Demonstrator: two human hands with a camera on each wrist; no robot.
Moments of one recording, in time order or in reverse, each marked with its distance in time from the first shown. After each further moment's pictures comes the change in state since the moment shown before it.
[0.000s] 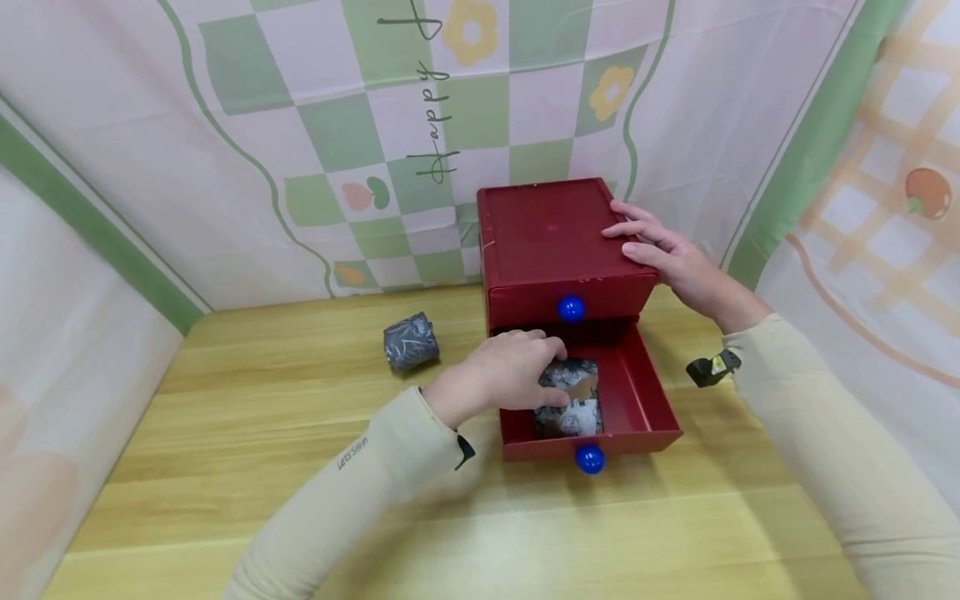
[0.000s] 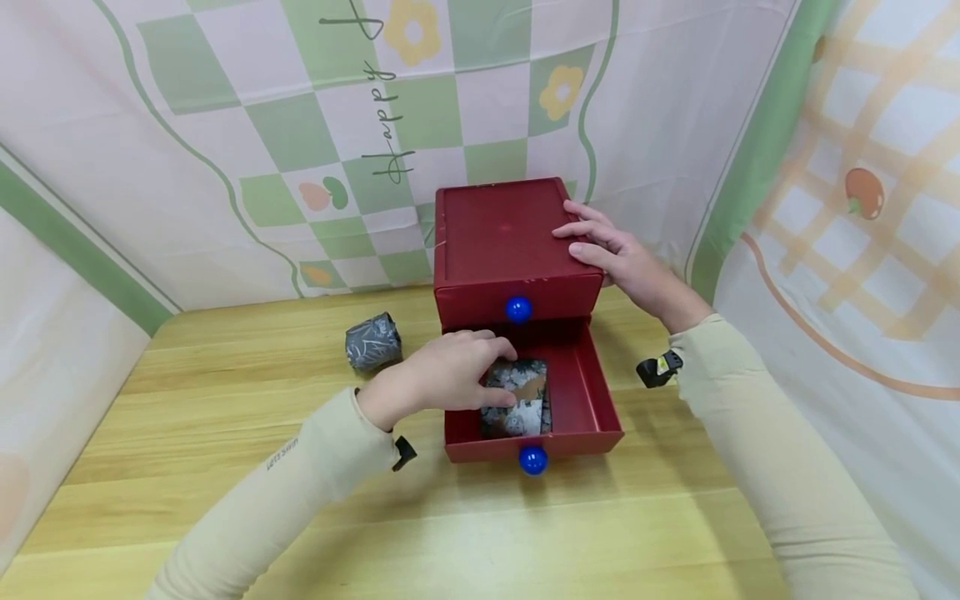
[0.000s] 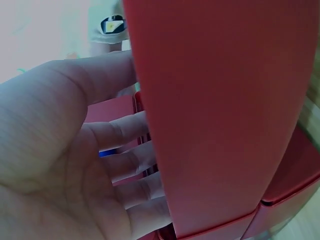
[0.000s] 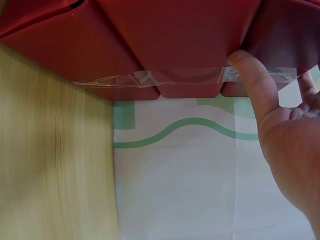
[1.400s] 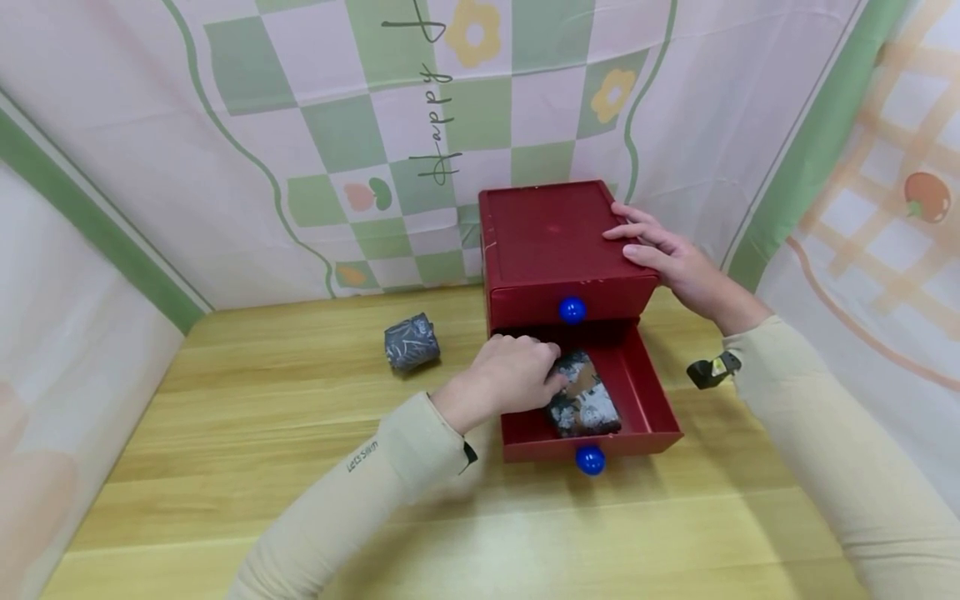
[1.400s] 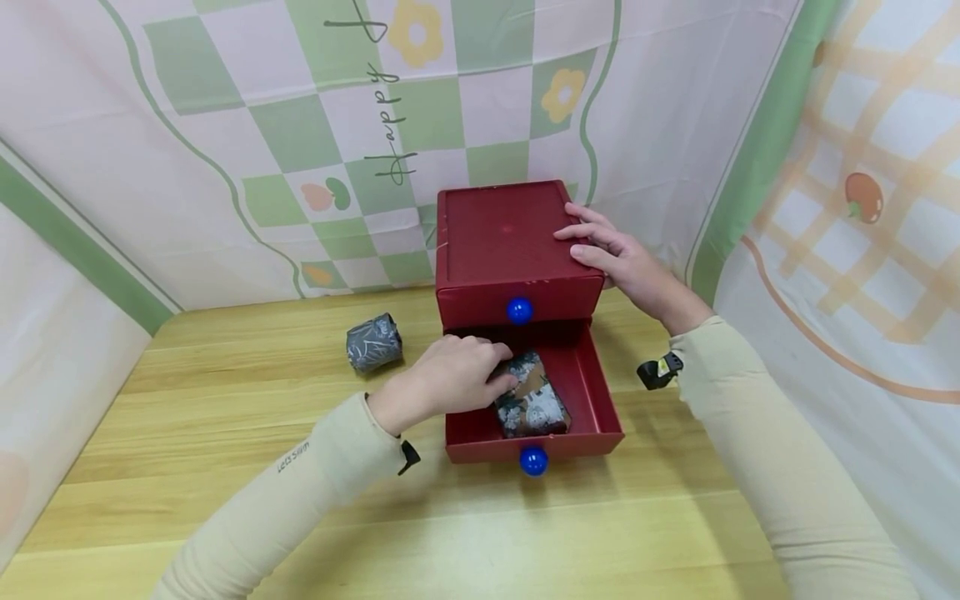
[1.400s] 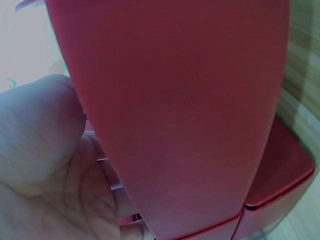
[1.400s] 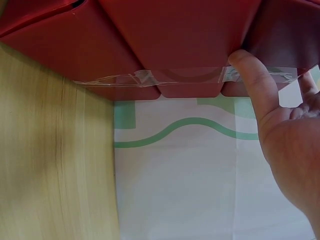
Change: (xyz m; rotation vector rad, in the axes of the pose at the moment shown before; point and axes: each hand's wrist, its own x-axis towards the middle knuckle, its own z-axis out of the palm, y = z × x) left_hand 0.005 0.000 0.014 0.116 0.138 -0.026; right_hand 0.000 -0.002 0.001 -0.003 -0.002 -0.010
